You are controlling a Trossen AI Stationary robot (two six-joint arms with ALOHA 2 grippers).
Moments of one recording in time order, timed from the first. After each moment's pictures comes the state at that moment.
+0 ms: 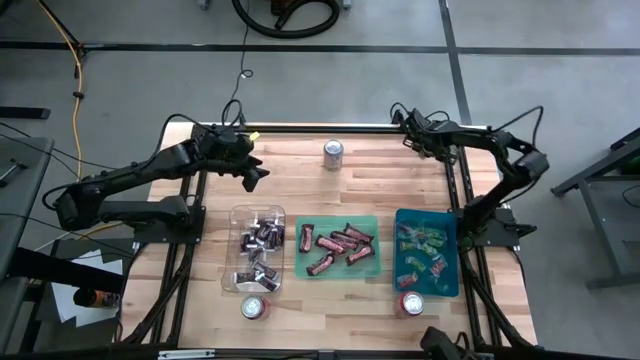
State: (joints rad) left arm 0.55 0.94 0.71 -0.48 0.15 -0.21; right arm -0.95 1.58 0.82 -0.61 0.46 1.07
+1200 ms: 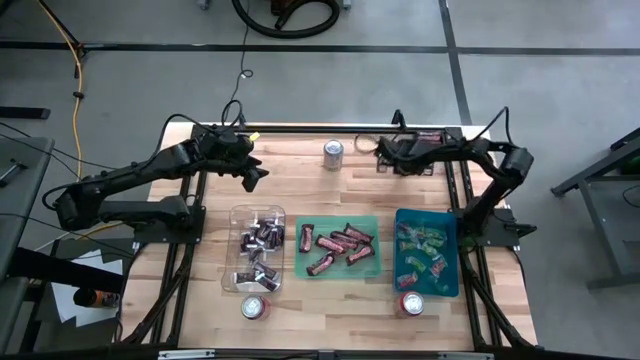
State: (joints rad) left arm 0.55 0.94 0.71 -0.49 0.14 -0.22; right arm -0.57 1.66 0.82 -0.57 0.38 1.06
